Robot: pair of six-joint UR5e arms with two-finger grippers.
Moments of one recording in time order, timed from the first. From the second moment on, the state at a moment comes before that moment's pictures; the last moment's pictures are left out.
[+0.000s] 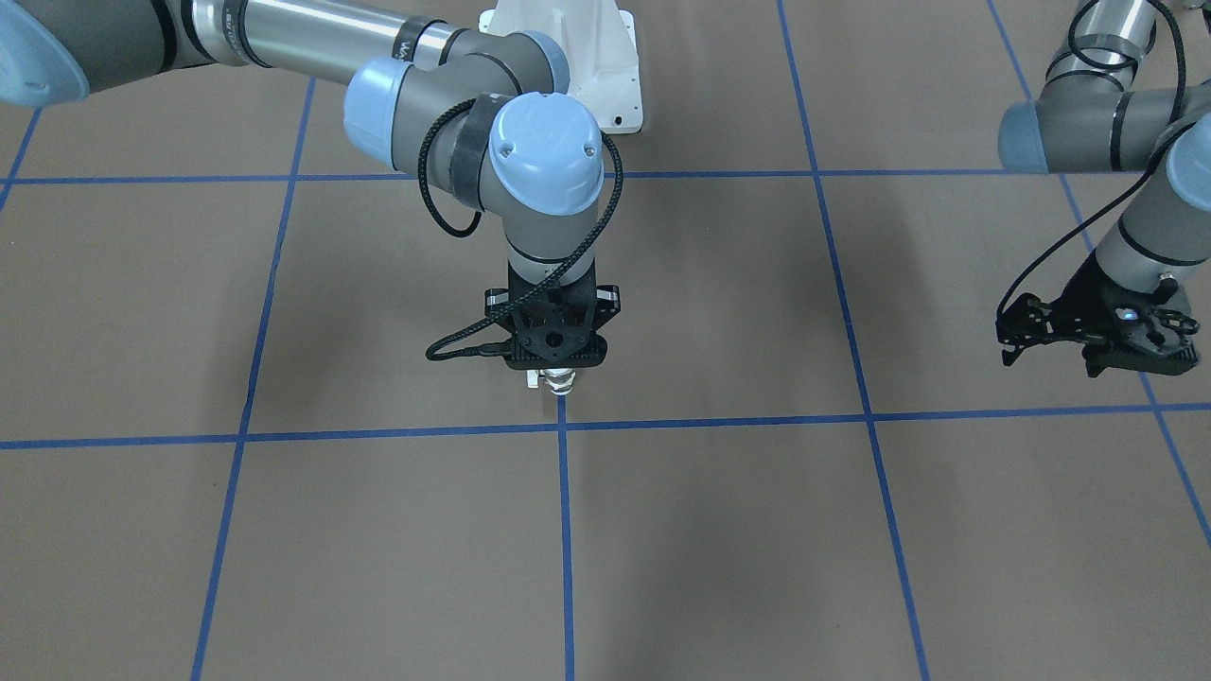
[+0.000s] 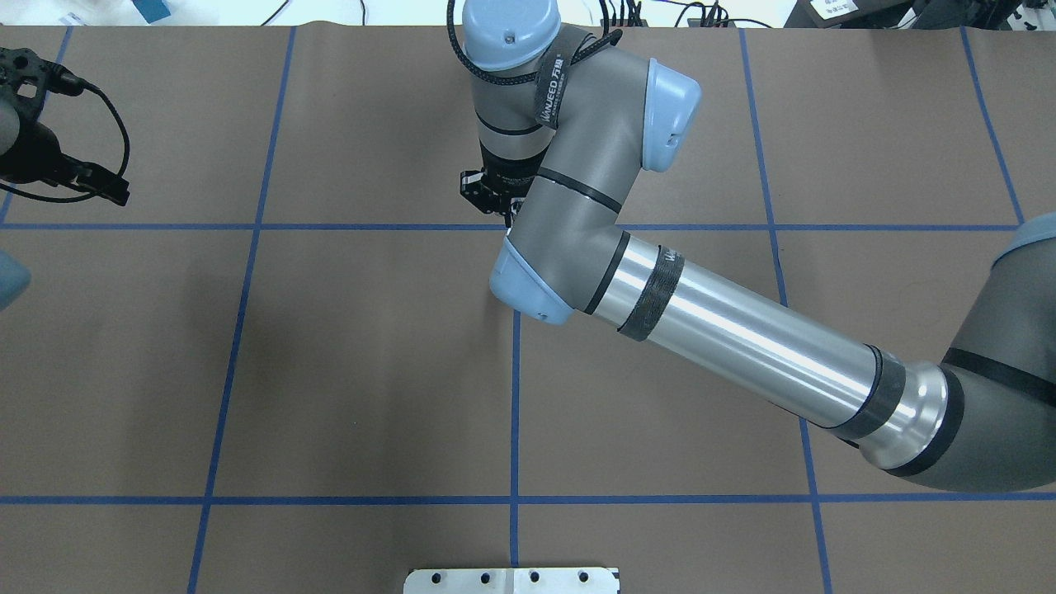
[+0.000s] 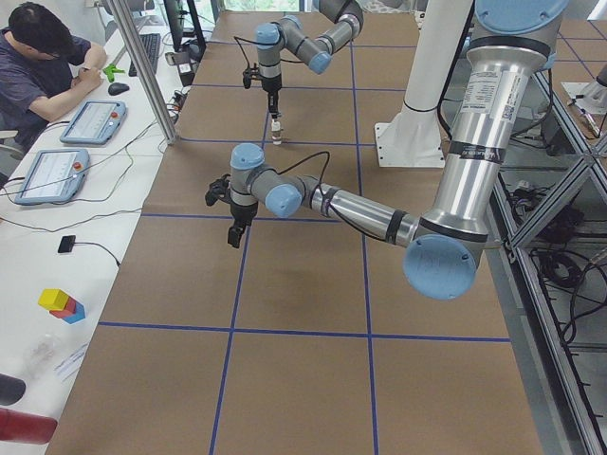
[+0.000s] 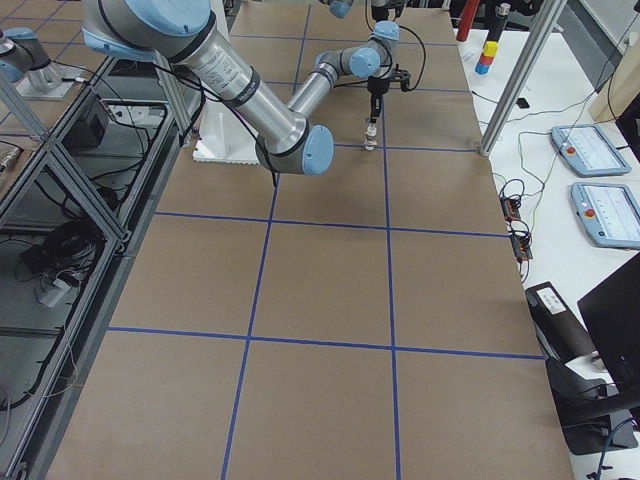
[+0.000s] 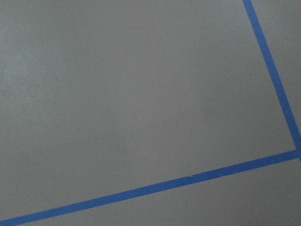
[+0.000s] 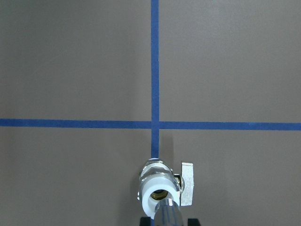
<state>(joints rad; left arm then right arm) -1.09 -1.77 -1.65 -1.86 -2.06 -0.45 0.66 -0.55 1.33 -1.70 2.01 1.04</state>
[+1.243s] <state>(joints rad) -1.09 -1.77 -1.64 -1.86 -2.06 -0.45 0.66 -0.56 1.32 -1.68 2.01 1.05</state>
